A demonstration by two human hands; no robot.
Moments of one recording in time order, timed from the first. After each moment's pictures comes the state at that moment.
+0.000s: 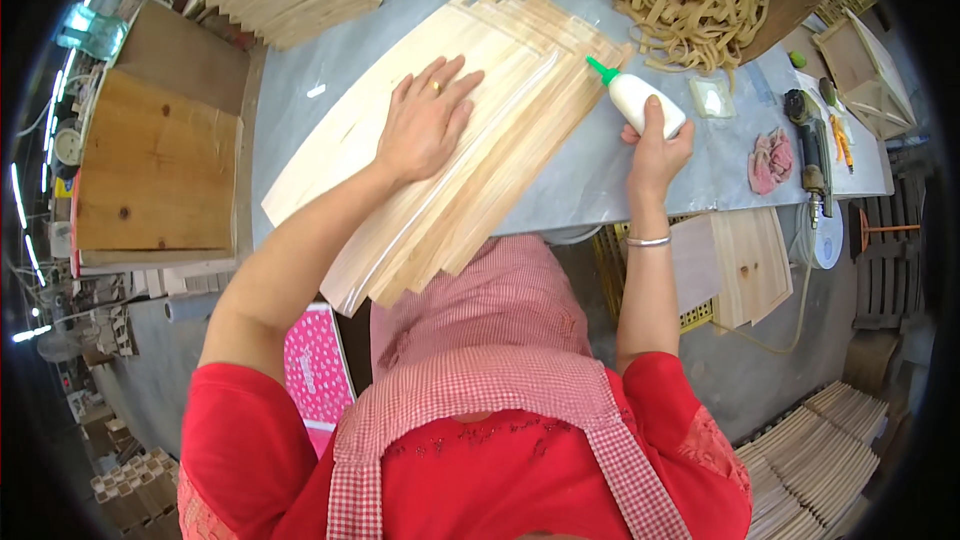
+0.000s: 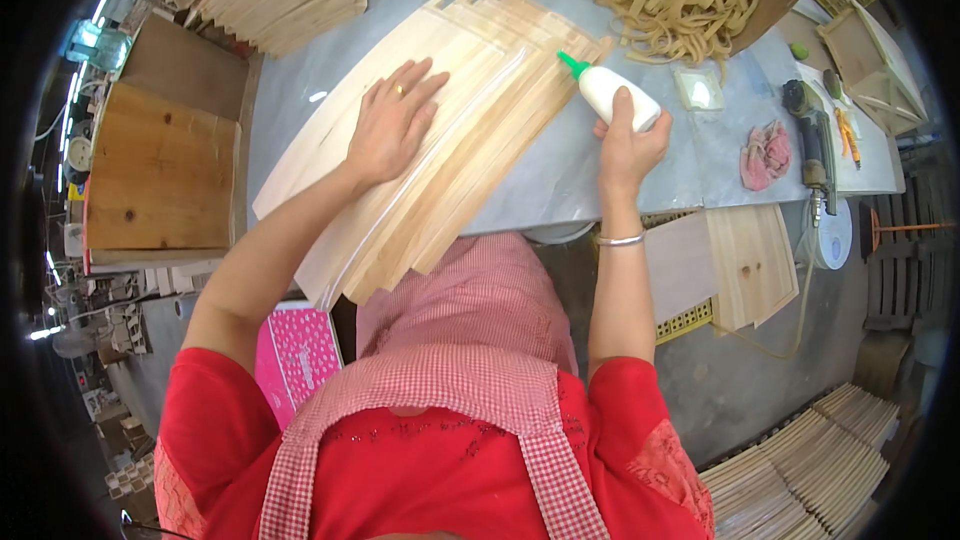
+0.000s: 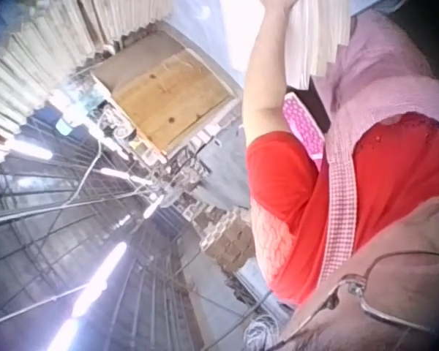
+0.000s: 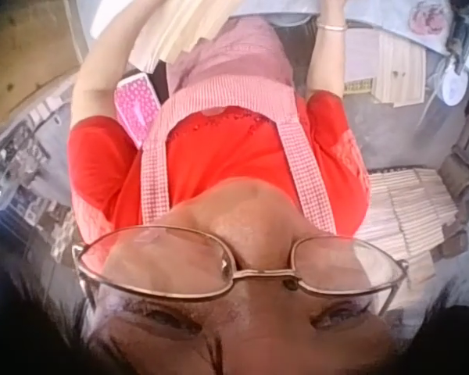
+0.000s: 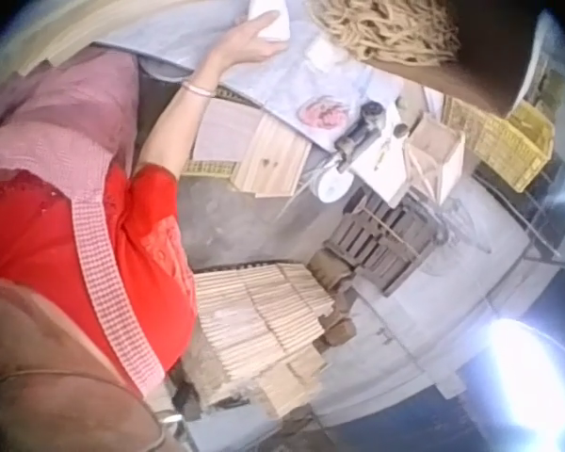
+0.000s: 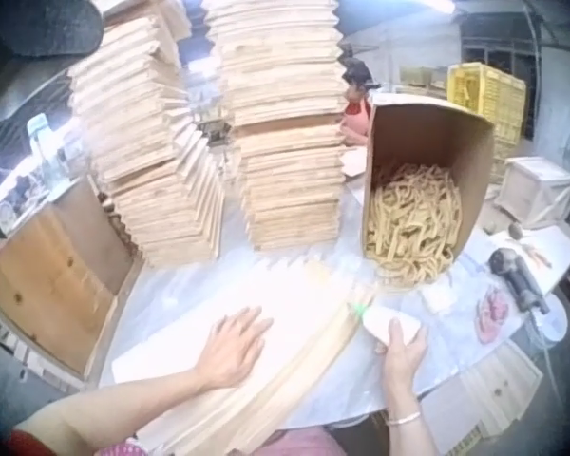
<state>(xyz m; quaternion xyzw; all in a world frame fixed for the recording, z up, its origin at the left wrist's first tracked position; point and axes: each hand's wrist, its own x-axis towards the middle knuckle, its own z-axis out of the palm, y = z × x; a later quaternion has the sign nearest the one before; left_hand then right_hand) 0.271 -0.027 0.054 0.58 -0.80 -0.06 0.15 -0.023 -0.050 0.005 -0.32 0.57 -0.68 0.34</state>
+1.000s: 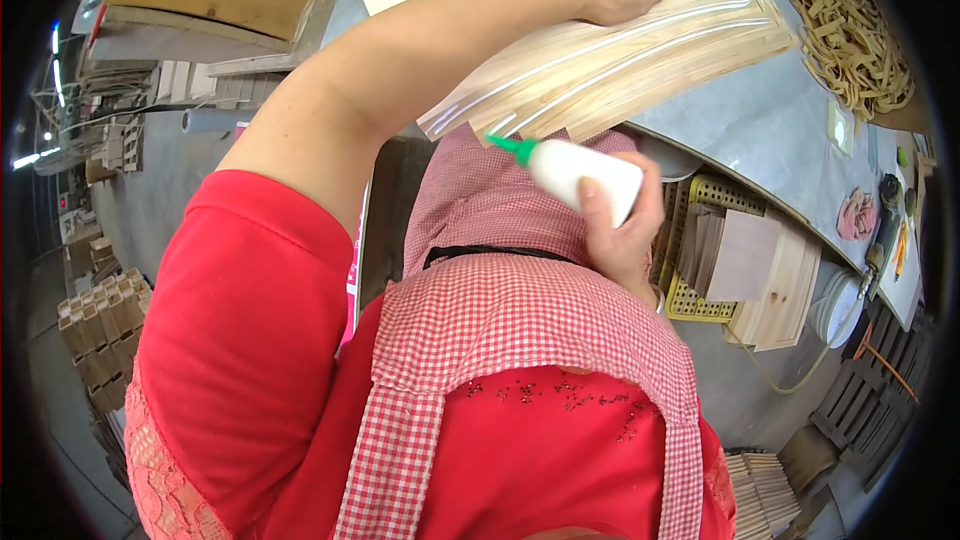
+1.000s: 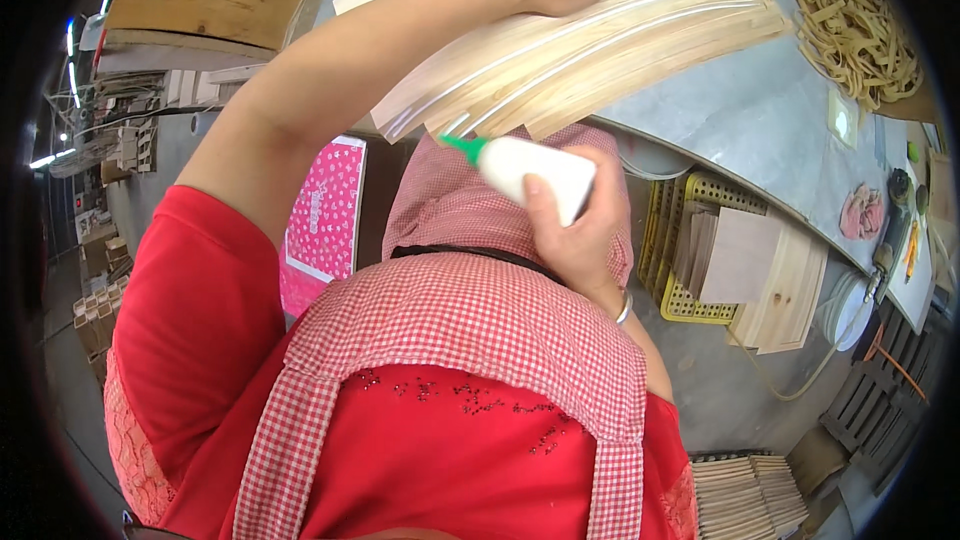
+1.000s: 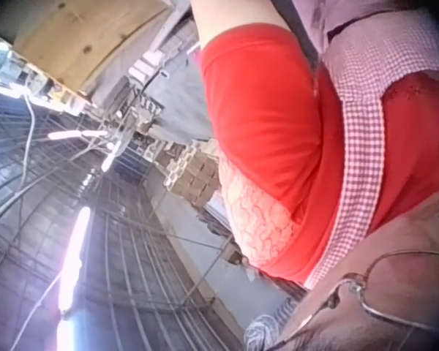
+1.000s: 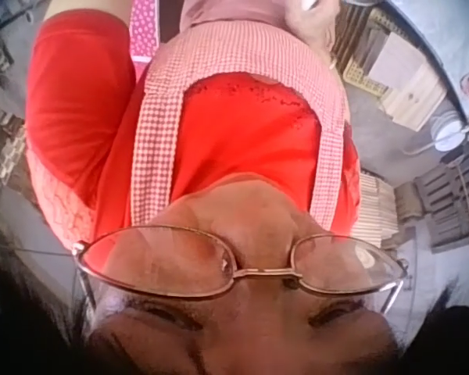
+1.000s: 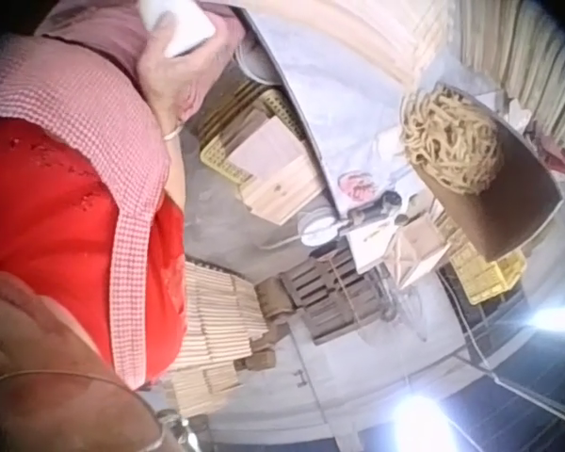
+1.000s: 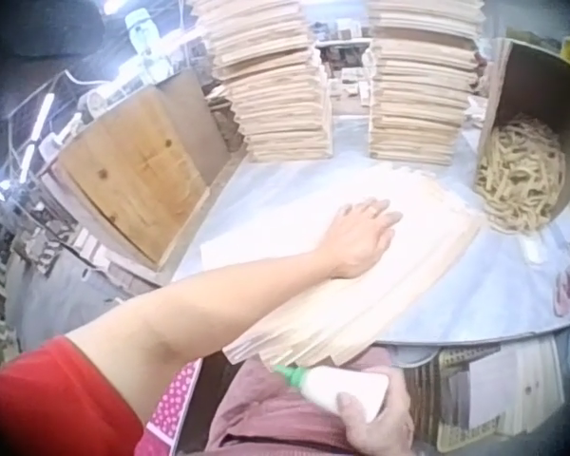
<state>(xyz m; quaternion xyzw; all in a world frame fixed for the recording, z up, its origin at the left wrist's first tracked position) 0.273 -0.020 0.069 0.57 -0.80 -0.08 0.17 0.082 0.170 0.009 -0.64 0.40 -0.44 0.50</state>
